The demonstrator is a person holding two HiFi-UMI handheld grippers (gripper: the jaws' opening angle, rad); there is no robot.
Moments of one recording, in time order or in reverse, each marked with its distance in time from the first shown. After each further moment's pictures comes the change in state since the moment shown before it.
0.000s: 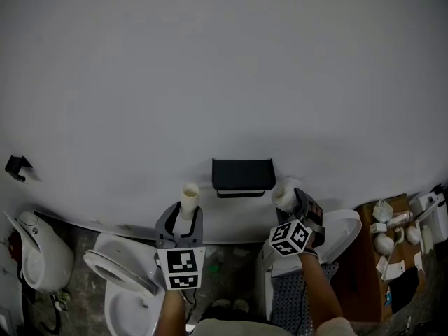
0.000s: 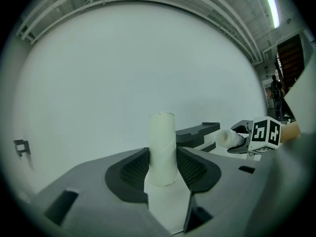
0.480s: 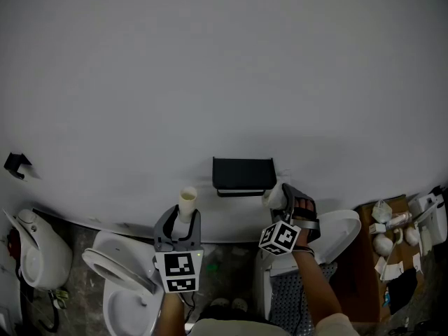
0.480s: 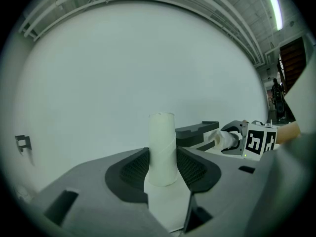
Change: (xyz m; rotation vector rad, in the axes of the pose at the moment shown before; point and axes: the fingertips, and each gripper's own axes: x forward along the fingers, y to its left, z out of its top) left arm -0.008 0.002 -0.009 -0.024 0.015 0.004; right arm 0.008 0.014 0.031 -0.294 -0.021 -0.039
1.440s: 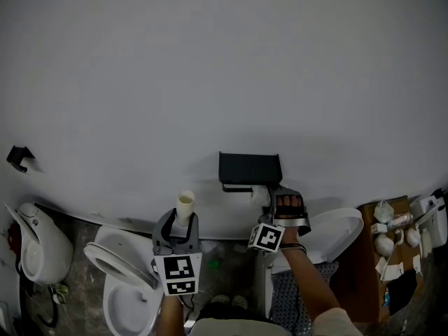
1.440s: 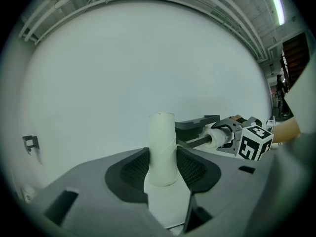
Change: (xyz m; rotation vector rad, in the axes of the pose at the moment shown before) left arm -0.022 0.013 -0.019 0.009 0.037 0.044; right arm 0.002 0.017 0.055 -0.281 -0.052 -0.103
